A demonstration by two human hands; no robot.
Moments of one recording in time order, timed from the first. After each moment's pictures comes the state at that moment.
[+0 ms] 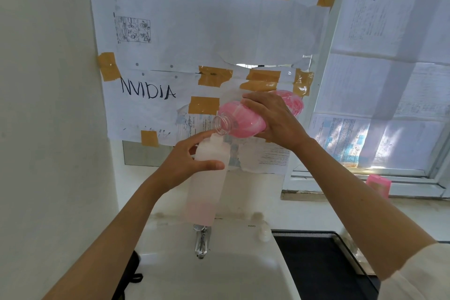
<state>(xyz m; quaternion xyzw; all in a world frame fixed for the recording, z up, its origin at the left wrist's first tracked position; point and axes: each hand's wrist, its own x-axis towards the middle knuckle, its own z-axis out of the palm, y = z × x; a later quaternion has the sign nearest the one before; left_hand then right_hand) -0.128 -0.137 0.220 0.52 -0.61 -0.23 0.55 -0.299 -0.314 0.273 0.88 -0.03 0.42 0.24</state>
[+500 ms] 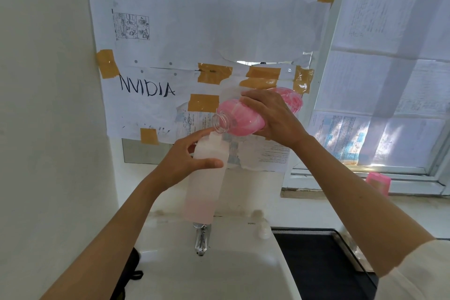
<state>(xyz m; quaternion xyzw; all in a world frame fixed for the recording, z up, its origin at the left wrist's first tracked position) -0.127 -0.138 0.217 0.52 -0.61 -0.22 0.55 -0.298 -0.310 0.272 0.88 -0.02 0.42 0.24</state>
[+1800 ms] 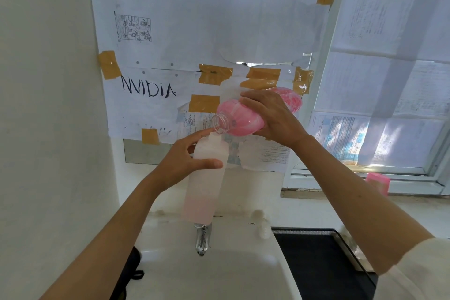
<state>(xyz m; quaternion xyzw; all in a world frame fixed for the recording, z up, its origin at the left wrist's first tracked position) -0.127 -0.133 0.219 0.52 -0.61 -0.22 0.55 -0.296 -0.308 0.274 0.88 -0.02 0.42 0.24</state>
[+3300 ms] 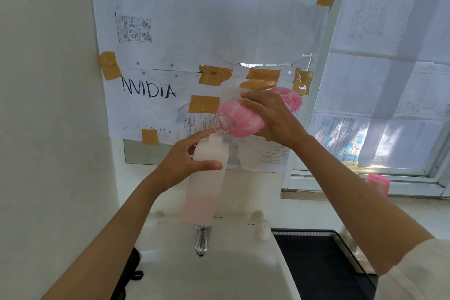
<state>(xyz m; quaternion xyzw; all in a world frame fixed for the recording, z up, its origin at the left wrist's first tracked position) -0.129 -0.133 0.218 0.52 -0.62 -0.22 0.55 -0.298 -0.311 0.274 0.88 -0.02 0.41 0.25</state>
